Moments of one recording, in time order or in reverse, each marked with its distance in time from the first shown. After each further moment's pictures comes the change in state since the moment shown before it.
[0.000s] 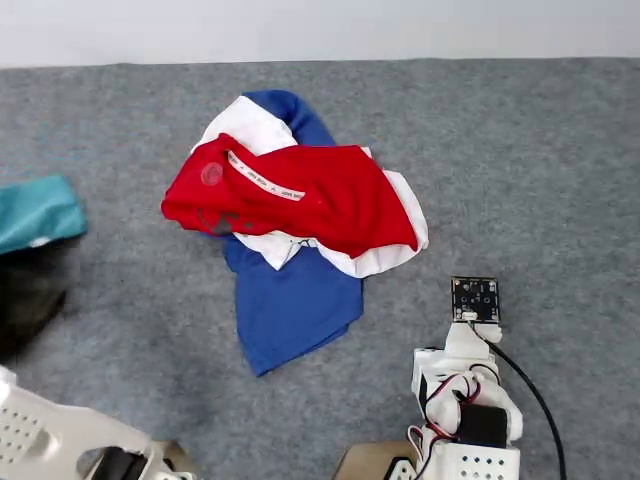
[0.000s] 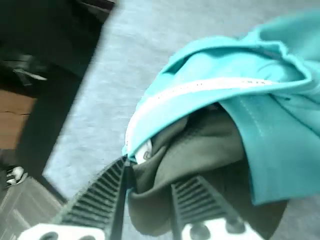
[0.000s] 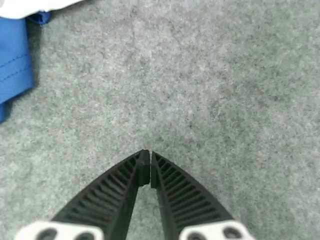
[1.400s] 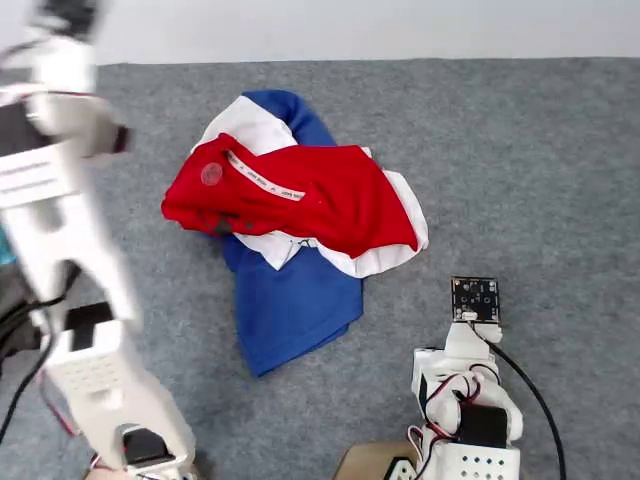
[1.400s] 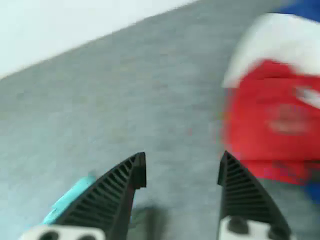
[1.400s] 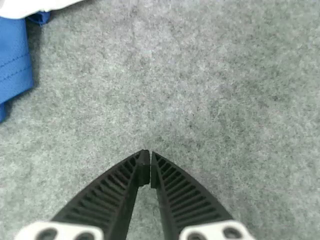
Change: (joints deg) left arm 55.6 0.5 3.9 0.6 8.2; right arm 0.0 0.0 0.0 0.0 0.0
